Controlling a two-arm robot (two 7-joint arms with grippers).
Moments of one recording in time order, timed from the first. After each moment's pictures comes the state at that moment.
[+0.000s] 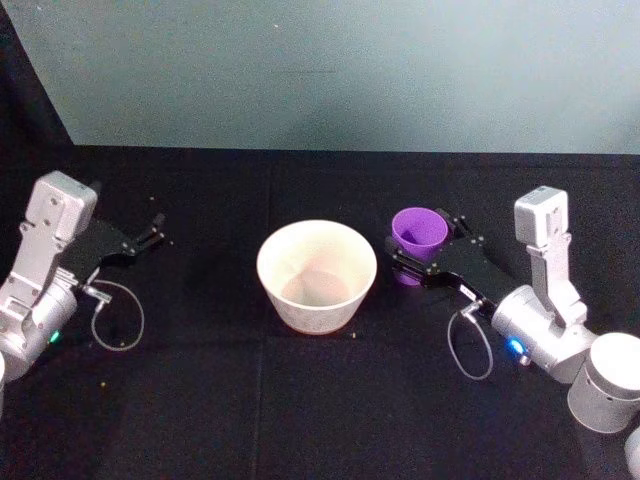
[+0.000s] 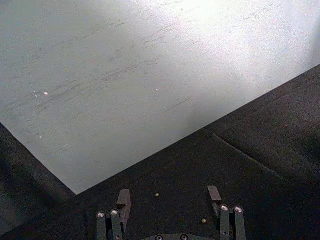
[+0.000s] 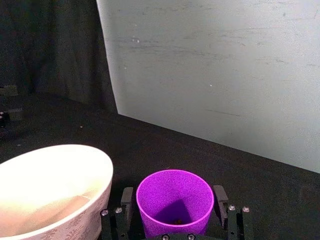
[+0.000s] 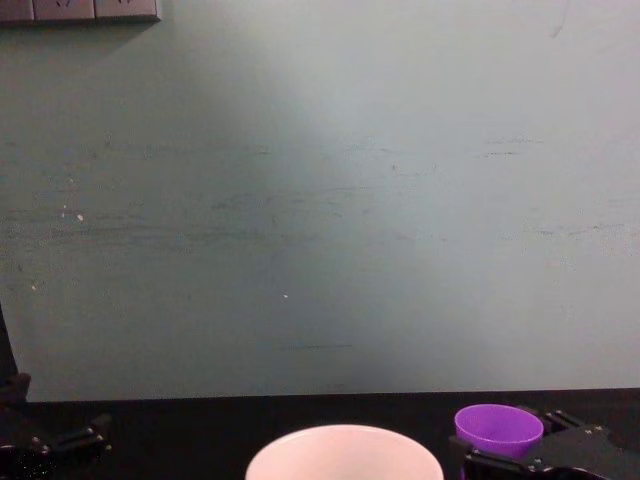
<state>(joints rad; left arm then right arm) -0.20 0.60 0.45 -1.41 -0.25 -0.12 0.03 0.31 0.33 -0.39 -1.14 0.35 -0.23 0.39</state>
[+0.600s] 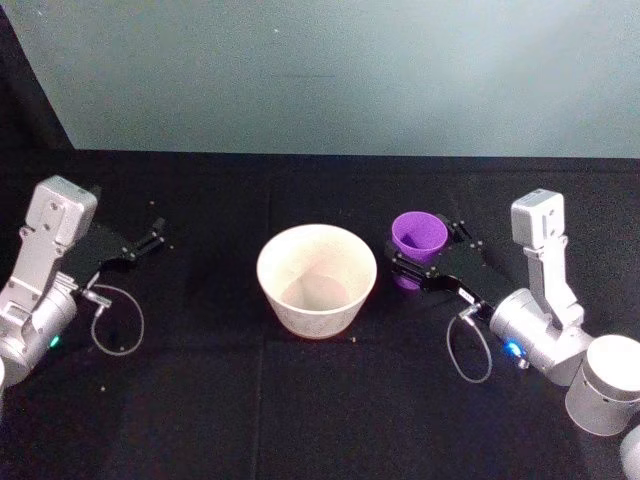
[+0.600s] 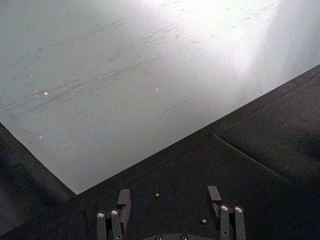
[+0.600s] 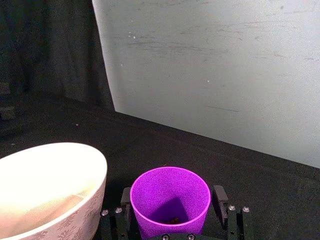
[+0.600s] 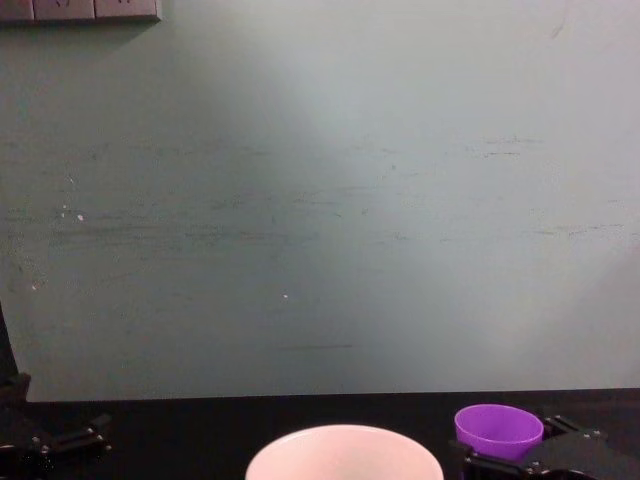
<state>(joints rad) -0.20 0.60 0.45 -1.41 -0.25 -0.12 0.03 0.31 0.30 -0.36 -1.12 0.32 -0.21 0.40</state>
